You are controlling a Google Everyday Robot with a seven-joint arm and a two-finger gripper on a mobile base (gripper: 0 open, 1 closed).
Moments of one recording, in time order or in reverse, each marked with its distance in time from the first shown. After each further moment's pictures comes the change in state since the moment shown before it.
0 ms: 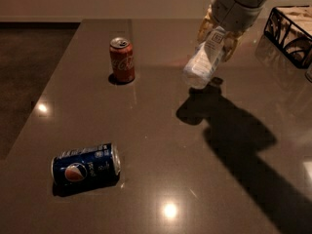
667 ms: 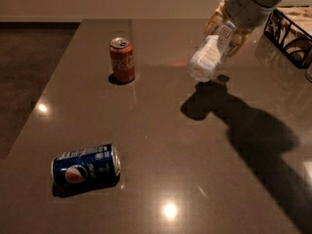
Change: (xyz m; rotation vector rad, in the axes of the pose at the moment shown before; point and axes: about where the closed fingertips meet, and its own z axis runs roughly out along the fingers) arm 0.021 -0.001 -0.006 0.125 -0.004 0.026
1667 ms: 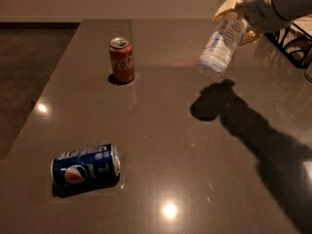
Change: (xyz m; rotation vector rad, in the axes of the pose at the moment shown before) arm 0.004 -0.005 -0.041 0.267 0.200 -0.238
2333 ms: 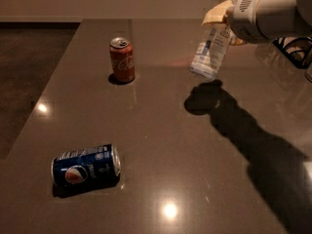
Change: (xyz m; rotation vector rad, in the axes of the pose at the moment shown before) arm -0.012 -0.011 0.017 0.105 0.099 -0.172
